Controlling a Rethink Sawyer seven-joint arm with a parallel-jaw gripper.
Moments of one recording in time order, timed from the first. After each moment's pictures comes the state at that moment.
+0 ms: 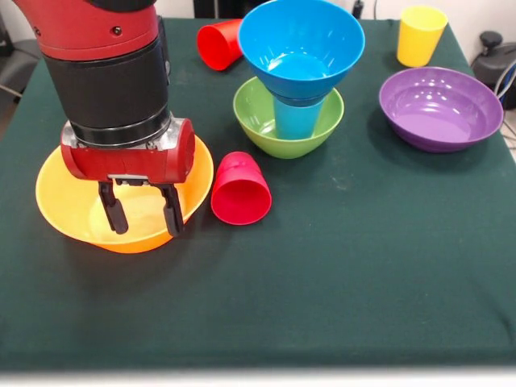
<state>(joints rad) -0.65 -0.31 0.67 0.90 -0.60 0.99 1.76</state>
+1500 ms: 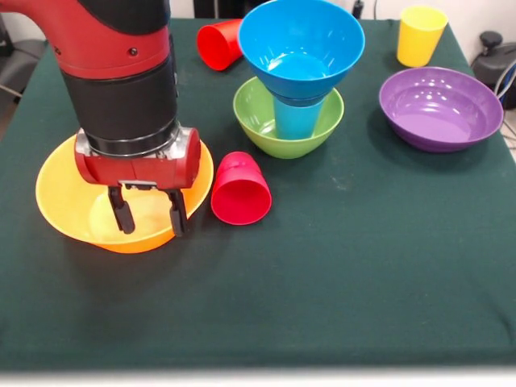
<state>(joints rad) -0.63 -0.29 0.63 0.91 -0.59 0.98 1.76</state>
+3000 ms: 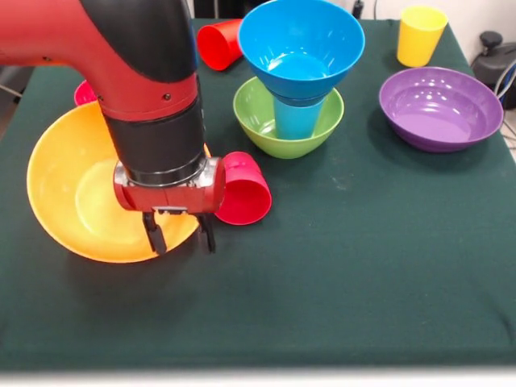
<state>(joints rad) -0.62 -0.23 0.61 0.95 -0.56 0.87 1.76</state>
